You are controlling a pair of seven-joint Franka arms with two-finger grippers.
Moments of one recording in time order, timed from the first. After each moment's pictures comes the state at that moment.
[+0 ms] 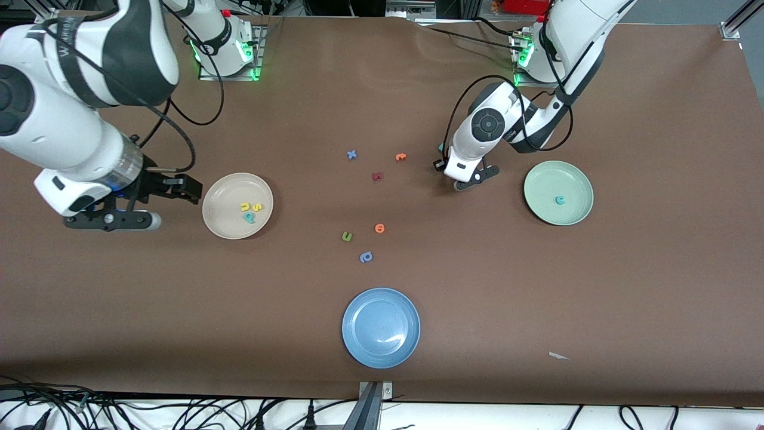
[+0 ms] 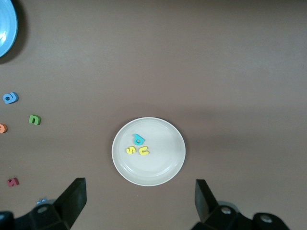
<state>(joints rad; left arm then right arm) -0.07 0.46 -0.55 -2.28 0.07 2.54 -1.11 0.63 0.35 -0.54 -1.37 0.14 1.61 0.09</state>
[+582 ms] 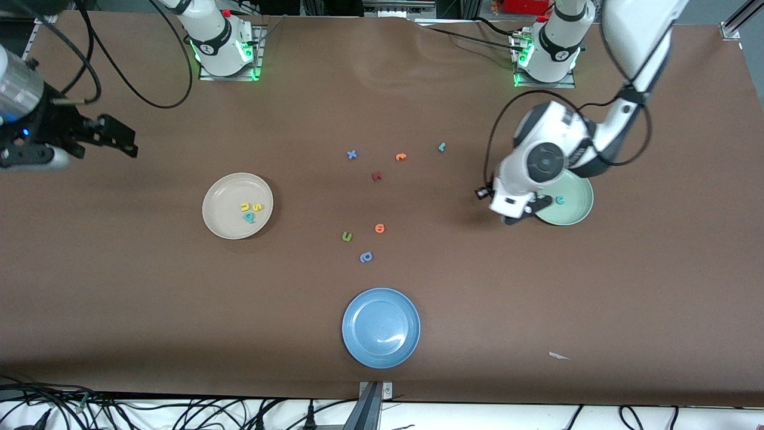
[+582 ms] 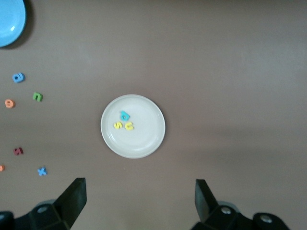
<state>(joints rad) 0.18 0.39 -0.54 -1.97 0.10 2.04 -0.88 0.02 0.02 0.08 -1.57 0.00 1.56 0.08</state>
